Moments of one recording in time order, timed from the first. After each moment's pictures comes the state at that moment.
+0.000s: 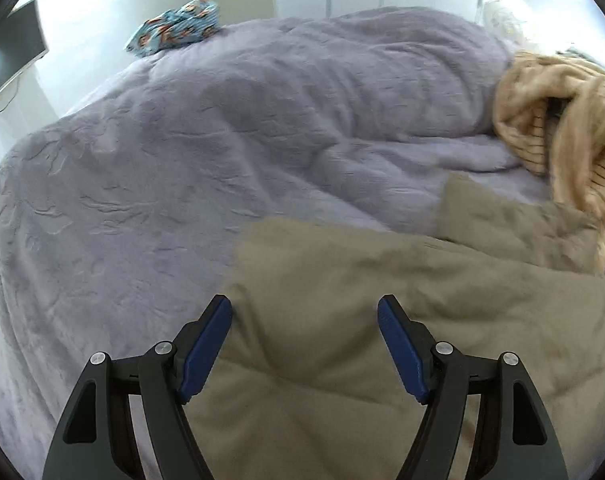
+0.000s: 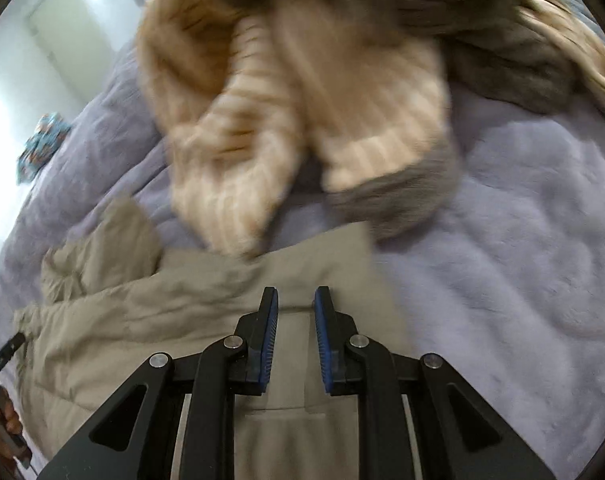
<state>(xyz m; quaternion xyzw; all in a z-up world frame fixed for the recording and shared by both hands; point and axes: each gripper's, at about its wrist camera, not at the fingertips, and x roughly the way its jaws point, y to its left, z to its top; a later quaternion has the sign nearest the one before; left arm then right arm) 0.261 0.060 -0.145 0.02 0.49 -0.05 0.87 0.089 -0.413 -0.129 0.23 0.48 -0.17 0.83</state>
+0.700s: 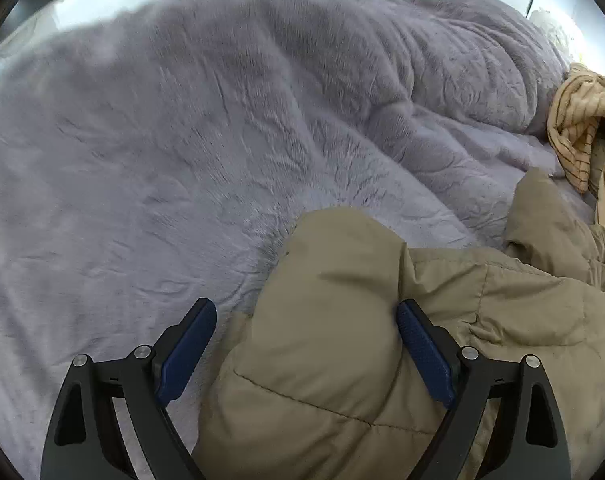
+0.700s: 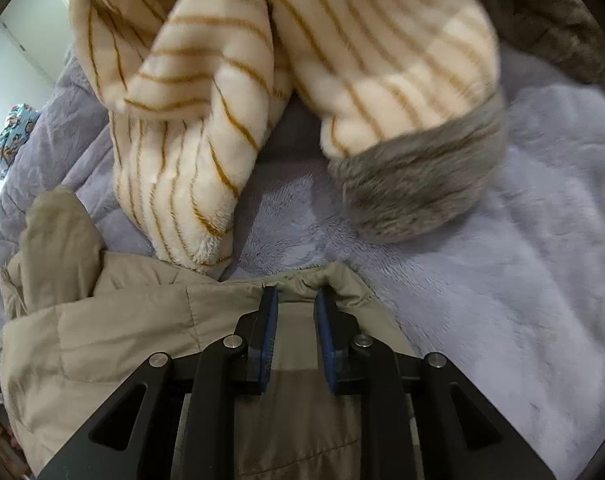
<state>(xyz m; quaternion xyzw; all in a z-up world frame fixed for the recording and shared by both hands) 0.278 0.081 -0.189 -0.03 0.53 -0.01 0.85 0.146 -0.423 -0.175 0.23 0.53 -0.18 0.80</state>
